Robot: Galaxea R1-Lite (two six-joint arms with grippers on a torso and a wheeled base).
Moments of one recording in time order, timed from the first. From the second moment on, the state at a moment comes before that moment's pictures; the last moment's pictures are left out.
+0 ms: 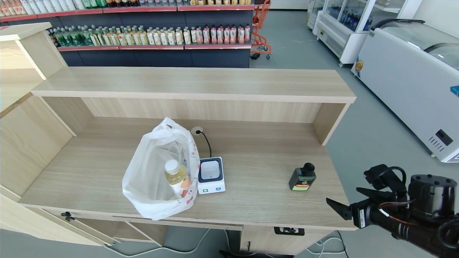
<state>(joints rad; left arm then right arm) 0.00 0.00 0.00 0.00 0.00 0.00 0.14 1.81 -0.14 -1.26 0.11 -0.17</state>
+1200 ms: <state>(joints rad) 0.00 0.00 0.00 0.00 0.00 0.00 0.16 2.19 -0.42 -1.40 0.12 -0.38</state>
